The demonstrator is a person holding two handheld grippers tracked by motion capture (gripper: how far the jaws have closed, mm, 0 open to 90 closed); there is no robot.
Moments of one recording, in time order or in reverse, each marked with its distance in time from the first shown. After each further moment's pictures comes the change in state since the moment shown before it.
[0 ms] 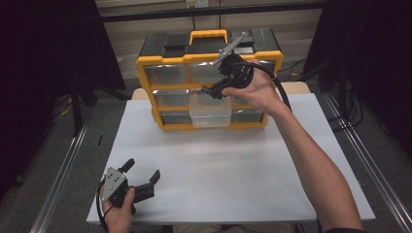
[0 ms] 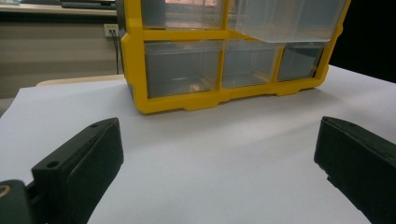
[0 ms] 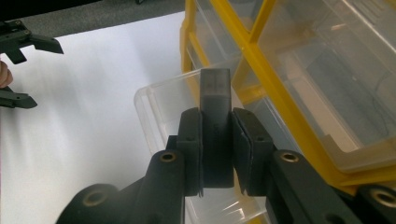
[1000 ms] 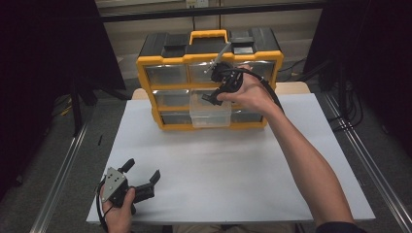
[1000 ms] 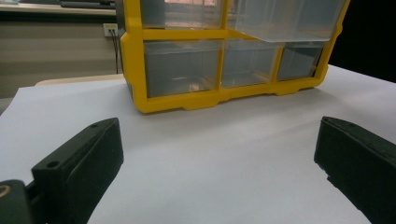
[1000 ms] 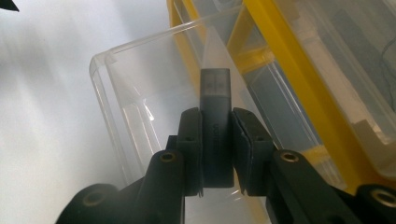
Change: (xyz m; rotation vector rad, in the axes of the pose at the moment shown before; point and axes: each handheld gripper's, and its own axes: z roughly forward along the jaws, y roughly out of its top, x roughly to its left) left arm 0.000 0.000 0.000 0.005 -0.004 0.005; right arm -0.008 -0.002 0.038 0.164 -0.006 0.016
